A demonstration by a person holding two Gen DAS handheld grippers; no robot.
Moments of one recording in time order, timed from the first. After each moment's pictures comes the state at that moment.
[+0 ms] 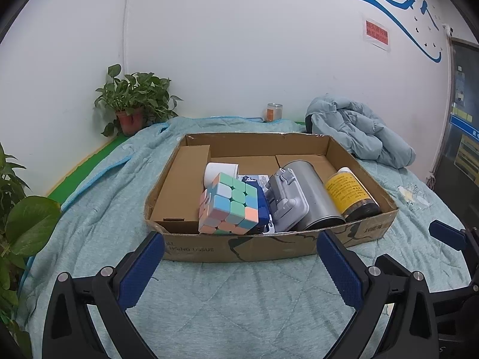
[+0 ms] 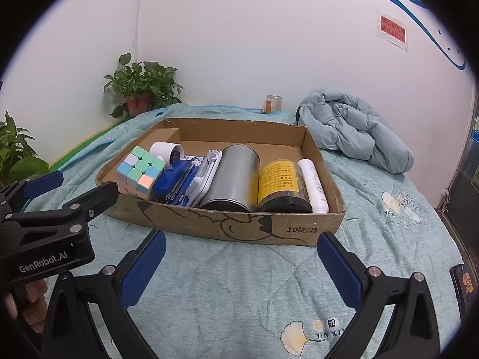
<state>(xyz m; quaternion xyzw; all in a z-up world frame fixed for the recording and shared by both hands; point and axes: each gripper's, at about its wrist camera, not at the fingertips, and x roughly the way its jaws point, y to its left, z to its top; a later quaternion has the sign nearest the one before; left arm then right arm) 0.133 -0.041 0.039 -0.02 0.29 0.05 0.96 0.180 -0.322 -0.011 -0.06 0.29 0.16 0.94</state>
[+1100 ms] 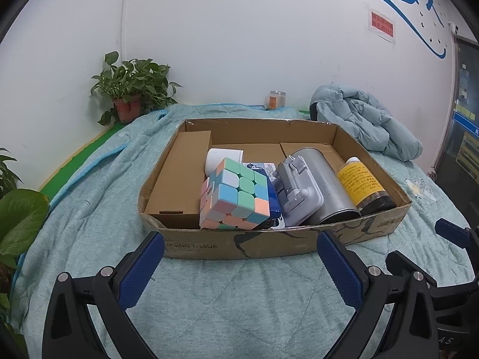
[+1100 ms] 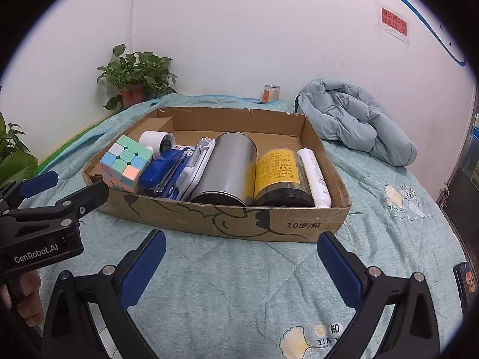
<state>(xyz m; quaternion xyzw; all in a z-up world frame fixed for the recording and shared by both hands) 0.164 -0.023 0.015 -0.02 0.31 0.04 0.95 0.204 -0.324 -0.027 -0.07 0.30 0.16 0.94</state>
